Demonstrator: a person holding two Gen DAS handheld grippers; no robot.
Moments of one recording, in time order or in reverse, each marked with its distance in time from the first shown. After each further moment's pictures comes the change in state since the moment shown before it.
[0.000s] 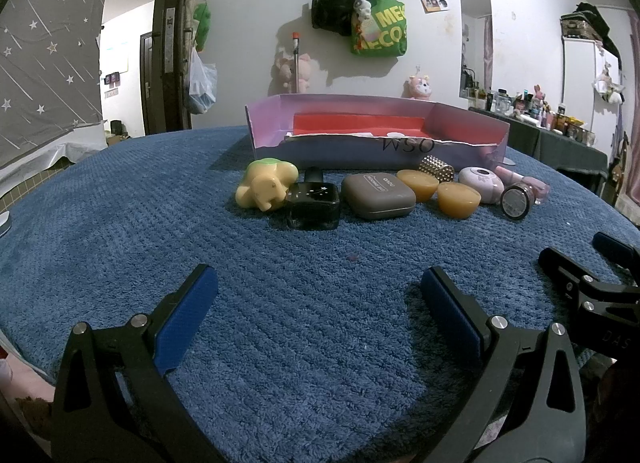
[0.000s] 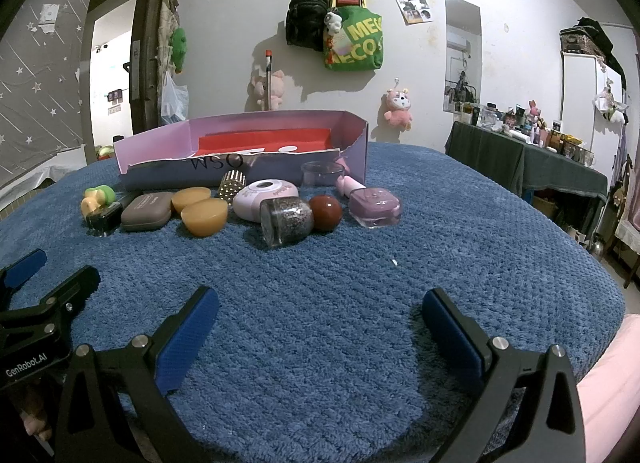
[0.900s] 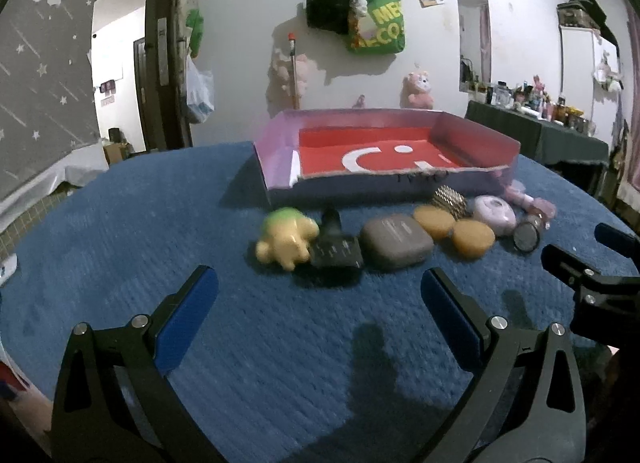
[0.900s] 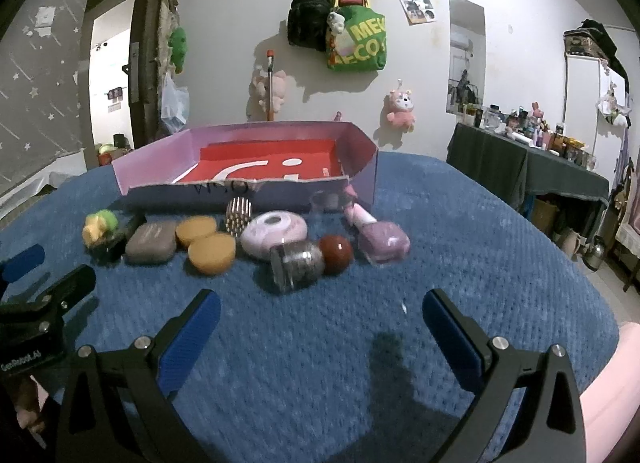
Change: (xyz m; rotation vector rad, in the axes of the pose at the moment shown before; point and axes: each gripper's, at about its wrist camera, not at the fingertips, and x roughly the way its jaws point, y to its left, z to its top) left arm 0.004 0.012 0.048 0.047 0.024 0.009; right arm 0.006 0.009 0.043 -0.003 0.024 0.000
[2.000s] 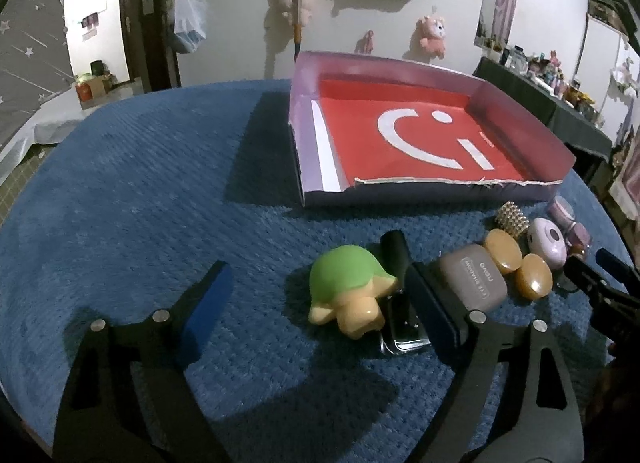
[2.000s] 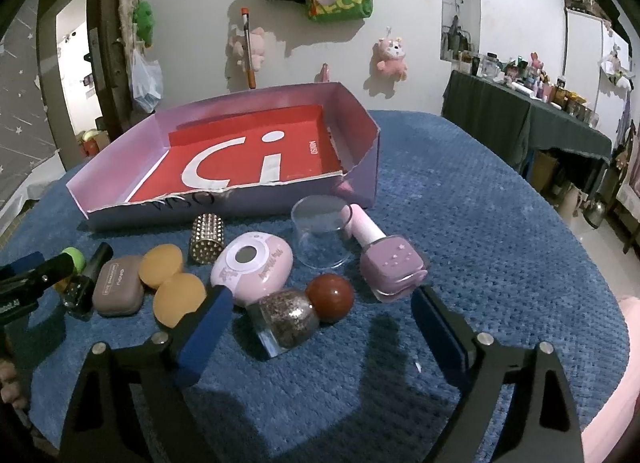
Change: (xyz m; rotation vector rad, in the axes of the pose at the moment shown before) left arm 0.073 0.052 0.047 -0.068 0.309 -0.071; right arm 0.053 -0.013 0.038 0.089 0.211 -0.001
